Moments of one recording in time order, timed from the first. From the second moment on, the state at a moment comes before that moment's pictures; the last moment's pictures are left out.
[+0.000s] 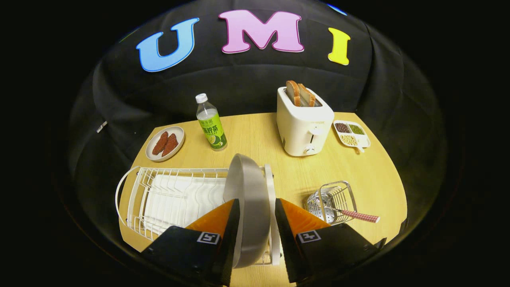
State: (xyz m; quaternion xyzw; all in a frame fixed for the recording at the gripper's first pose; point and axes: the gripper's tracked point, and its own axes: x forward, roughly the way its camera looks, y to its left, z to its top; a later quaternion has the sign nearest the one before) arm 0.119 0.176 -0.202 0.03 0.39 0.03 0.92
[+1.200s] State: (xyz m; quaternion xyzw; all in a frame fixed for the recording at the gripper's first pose) arm 0.124 0.184 -0.165 -0.09 0.35 -0.05 0.93
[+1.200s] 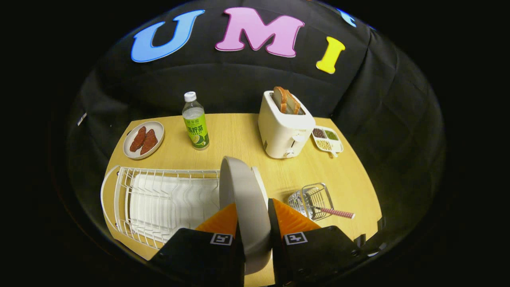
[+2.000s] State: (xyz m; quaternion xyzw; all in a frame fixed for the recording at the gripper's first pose) arm 0.096 0.143 -0.146 0.05 0.35 0.00 0.93
